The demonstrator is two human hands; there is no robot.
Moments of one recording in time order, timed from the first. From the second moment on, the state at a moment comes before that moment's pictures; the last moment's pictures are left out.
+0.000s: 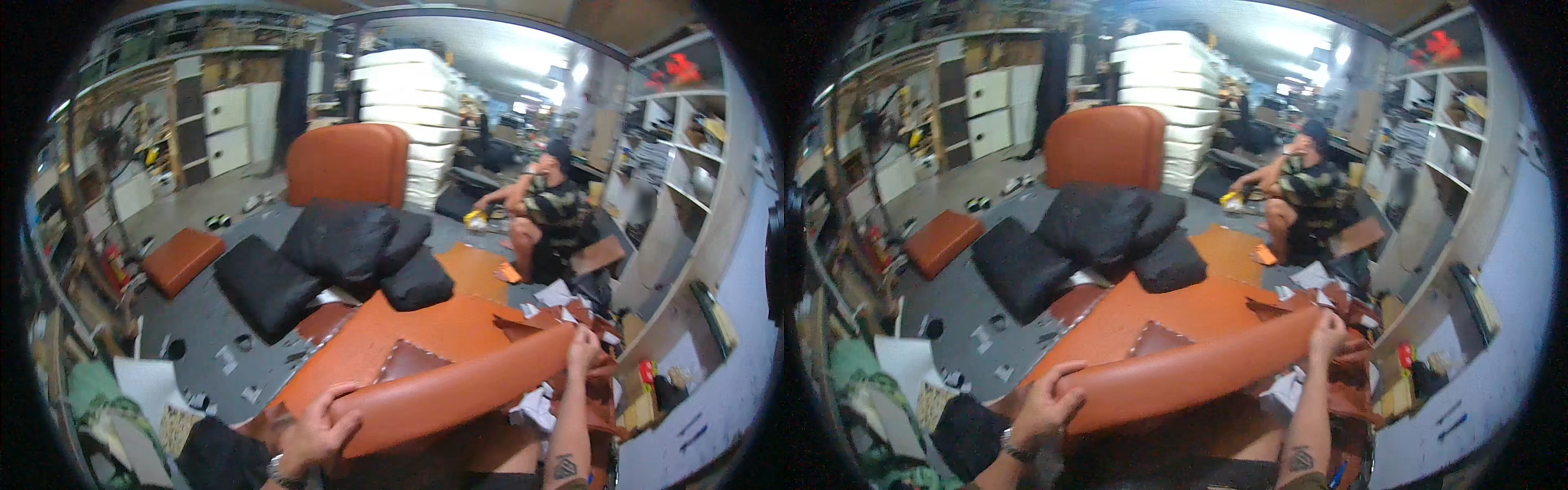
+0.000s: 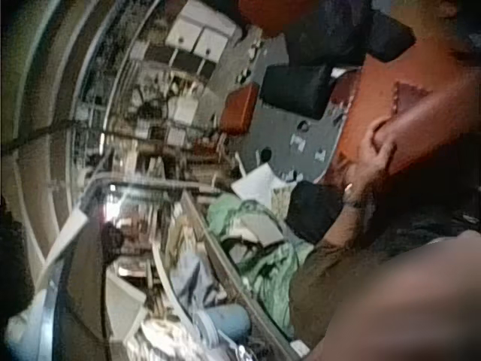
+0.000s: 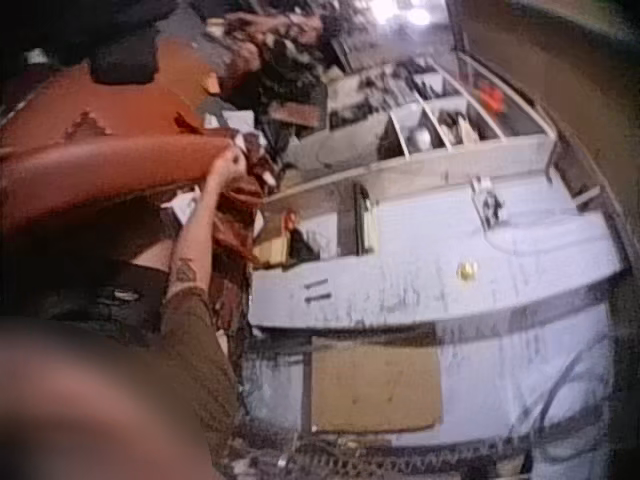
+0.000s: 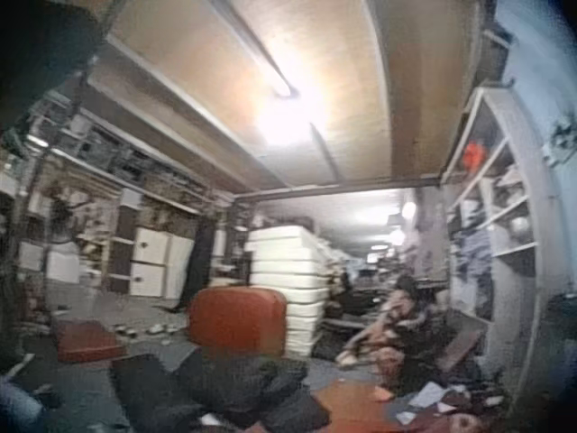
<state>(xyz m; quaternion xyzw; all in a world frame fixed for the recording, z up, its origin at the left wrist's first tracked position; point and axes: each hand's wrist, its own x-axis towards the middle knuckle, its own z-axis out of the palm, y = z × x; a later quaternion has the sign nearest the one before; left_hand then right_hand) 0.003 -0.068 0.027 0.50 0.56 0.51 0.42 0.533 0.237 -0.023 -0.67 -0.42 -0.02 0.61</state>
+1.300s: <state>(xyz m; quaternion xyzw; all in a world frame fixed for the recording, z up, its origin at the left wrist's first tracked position) -0.012 0.171 0.094 0.44 0.50 0.65 0.37 0.426 0.281 -0.053 -0.51 -0.22 0.08 0.83</state>
